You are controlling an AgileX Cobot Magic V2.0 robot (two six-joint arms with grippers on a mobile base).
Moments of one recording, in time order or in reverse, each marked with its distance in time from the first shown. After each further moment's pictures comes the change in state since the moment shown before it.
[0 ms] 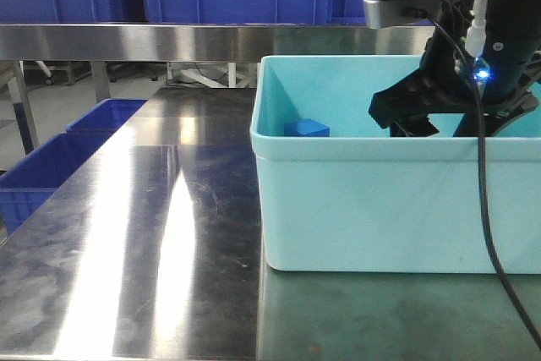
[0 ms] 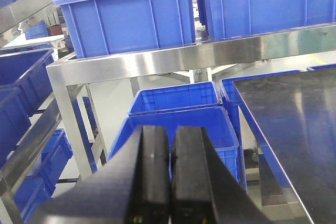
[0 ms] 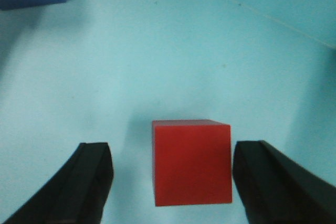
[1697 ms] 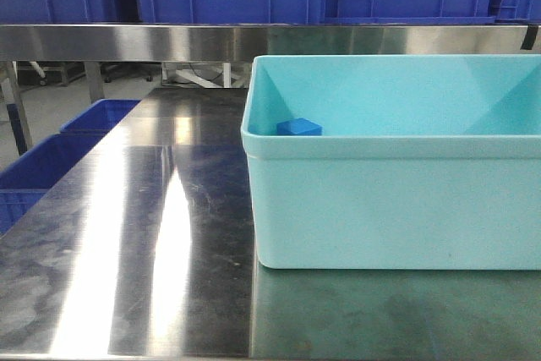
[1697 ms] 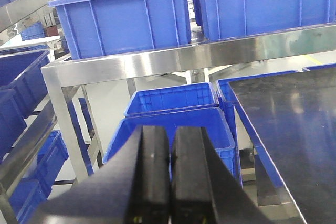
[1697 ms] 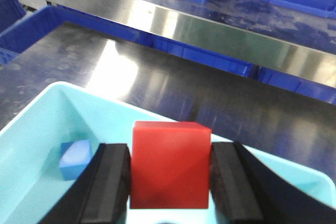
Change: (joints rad) left arm 0.000 0.000 0.000 0.000 0.000 0.000; right arm -0.079 -0.572 0.272 -0.052 -0.478 -0.002
